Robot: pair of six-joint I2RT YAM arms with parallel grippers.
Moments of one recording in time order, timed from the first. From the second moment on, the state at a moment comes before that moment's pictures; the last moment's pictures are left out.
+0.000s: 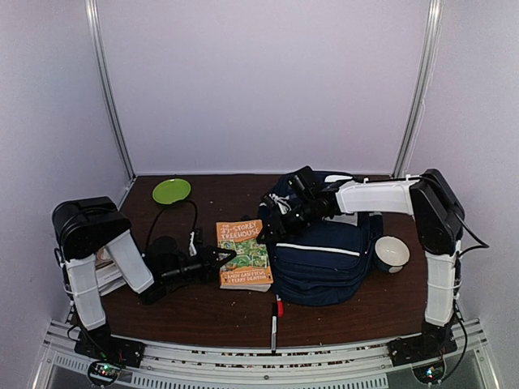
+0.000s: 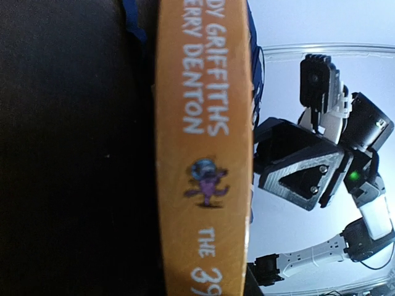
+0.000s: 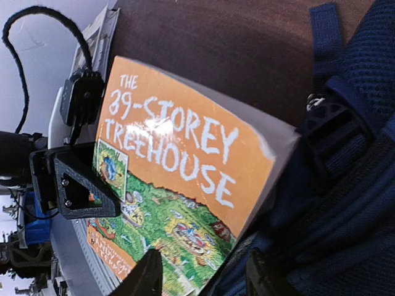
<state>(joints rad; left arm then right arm) -0.73 1.94 0.39 1.40 0.35 -1.32 0.69 2.03 1.48 -0.36 -0.62 0.37</state>
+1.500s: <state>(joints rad) -0.83 1.17 0.78 -0.07 0.75 -0.41 0.81 1.78 1.62 -0.80 -0.86 -0.30</state>
